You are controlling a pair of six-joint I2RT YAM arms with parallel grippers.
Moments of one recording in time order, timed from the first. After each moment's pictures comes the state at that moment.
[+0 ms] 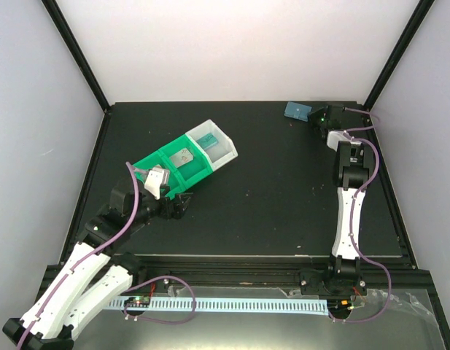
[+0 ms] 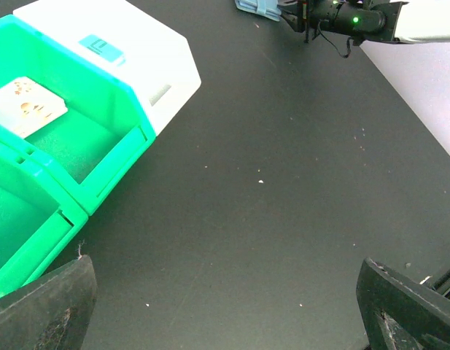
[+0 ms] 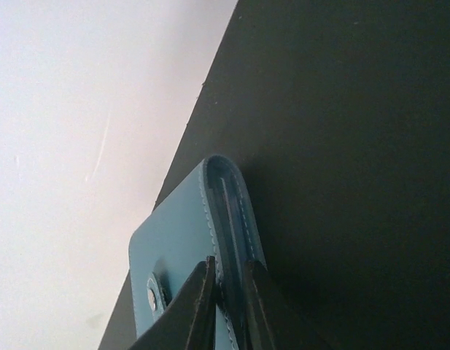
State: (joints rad) left arm -0.46 0.60 0.69 -0.61 0.20 -0.33; right arm -0.10 2.60 1.94 0.18 -0.29 1.10
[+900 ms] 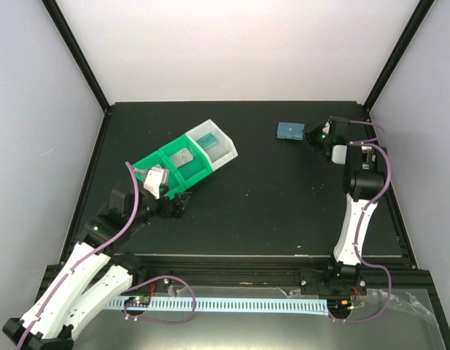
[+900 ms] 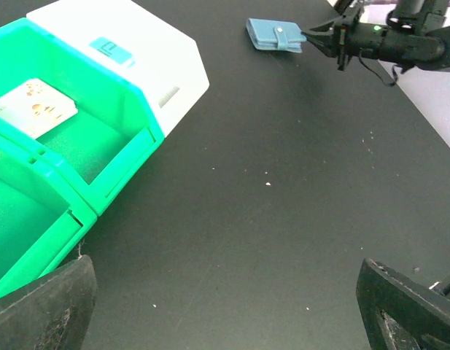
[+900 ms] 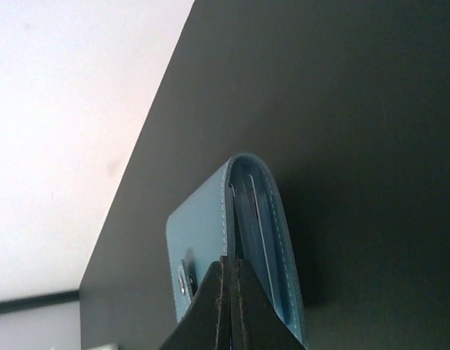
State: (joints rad) left arm -0.46 0.60 0.69 -0.61 0.18 -0.33; right arm -0.10 2.28 1.39 0.35 -0.48 0.99
